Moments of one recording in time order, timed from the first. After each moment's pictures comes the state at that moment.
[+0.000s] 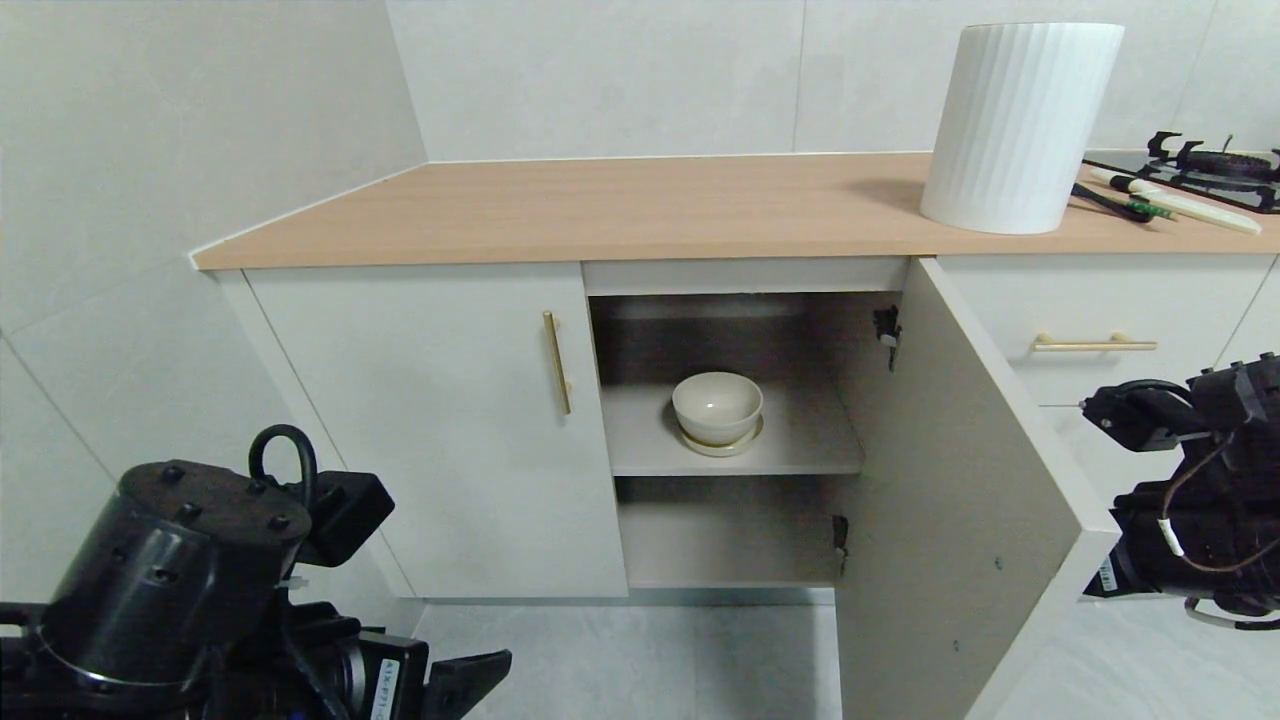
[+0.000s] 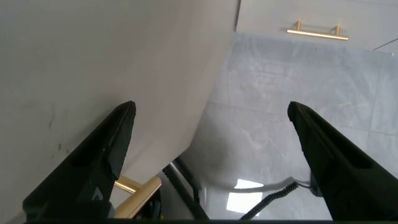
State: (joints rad) left arm -0.68 1.31 -0.64 0.17 0.21 -0.44; right arm 0.29 1.44 -0.71 0.03 -0.03 0.14
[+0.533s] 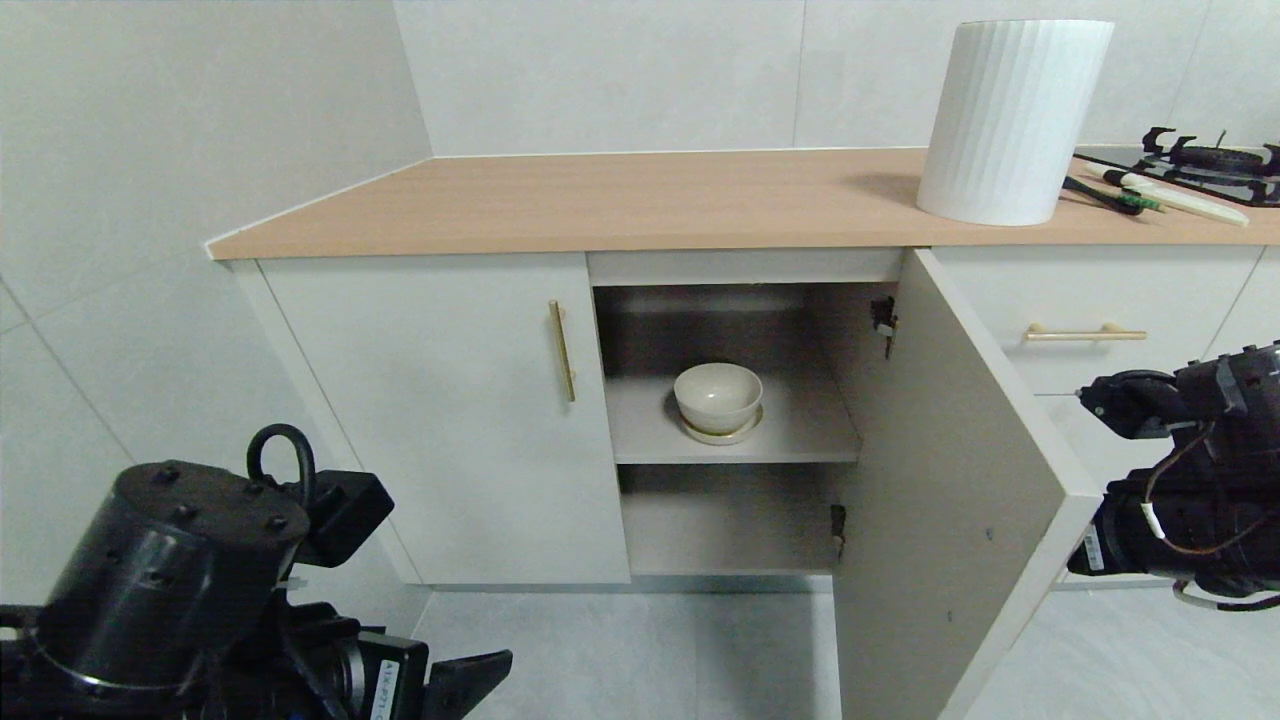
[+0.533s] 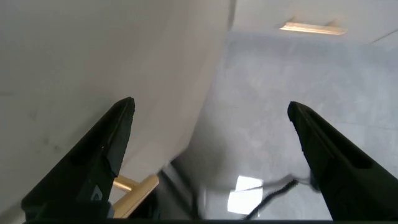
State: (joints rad) left arm -0.68 1.31 -0.65 0.17 0.21 -0.44; right arm 0.28 1.46 -0.72 0.01 -0.05 0.15
